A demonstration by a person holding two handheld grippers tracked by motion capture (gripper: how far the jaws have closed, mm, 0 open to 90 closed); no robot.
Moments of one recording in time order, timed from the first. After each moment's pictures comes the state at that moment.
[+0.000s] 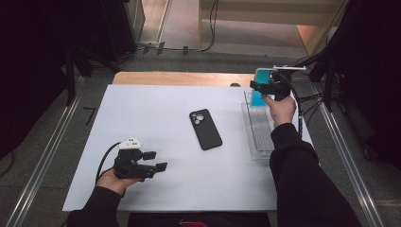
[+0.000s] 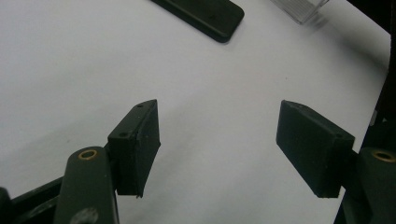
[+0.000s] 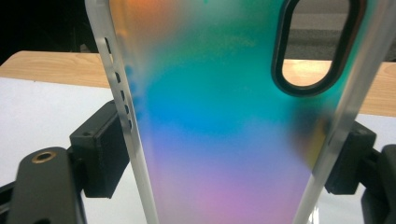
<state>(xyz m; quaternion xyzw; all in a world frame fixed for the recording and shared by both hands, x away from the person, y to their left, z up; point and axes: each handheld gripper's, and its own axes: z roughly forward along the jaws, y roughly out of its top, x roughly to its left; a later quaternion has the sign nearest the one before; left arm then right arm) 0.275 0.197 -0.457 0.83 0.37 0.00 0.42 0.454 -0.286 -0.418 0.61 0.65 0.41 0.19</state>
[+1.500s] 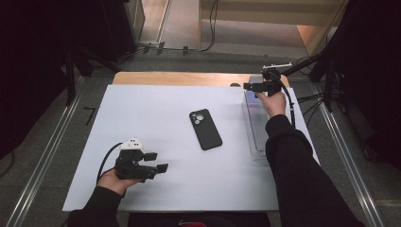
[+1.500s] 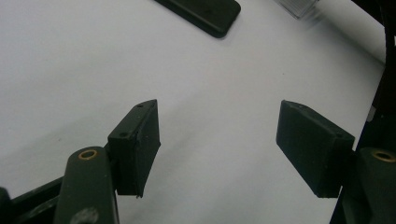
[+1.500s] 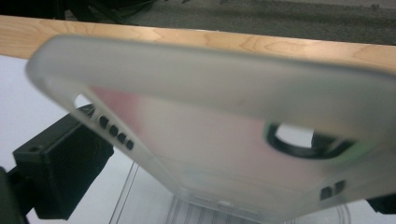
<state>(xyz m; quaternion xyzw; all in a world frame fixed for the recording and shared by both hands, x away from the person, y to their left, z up) 0.274 0.195 -0.459 0.83 0.37 0.00 0.41 0.503 -0.284 -0.452 0.61 0.68 0.36 0.16</state>
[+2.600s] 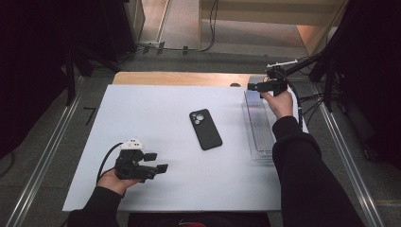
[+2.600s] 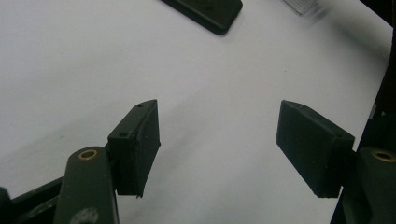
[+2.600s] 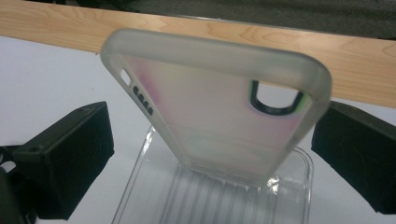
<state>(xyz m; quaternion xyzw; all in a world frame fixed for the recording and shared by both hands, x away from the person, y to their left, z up) 0.274 0.195 -0.459 0.84 0.37 0.00 0.41 0.485 -0.291 -0.429 0.60 0.70 0.34 0.15</state>
